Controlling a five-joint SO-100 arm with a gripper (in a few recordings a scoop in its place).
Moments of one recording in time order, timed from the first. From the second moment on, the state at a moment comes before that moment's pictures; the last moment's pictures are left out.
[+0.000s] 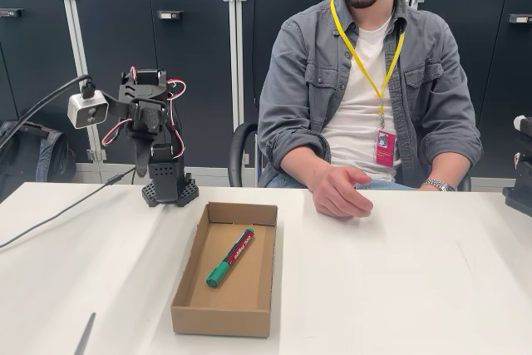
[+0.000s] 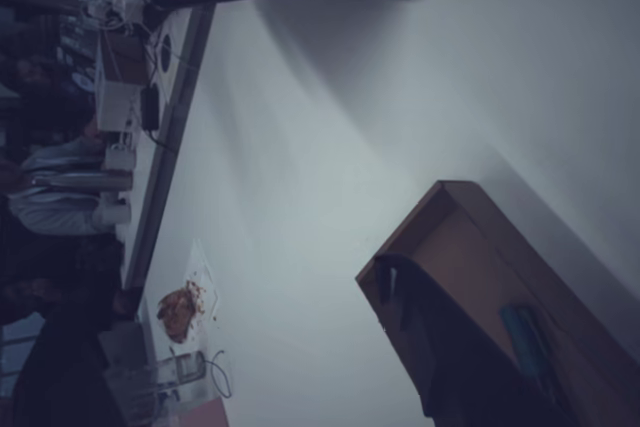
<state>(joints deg) -8.1 129.1 104.1 52.1 -25.7</state>
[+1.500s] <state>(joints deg) -28.0 96.2 74.8 98.8 -40.1</state>
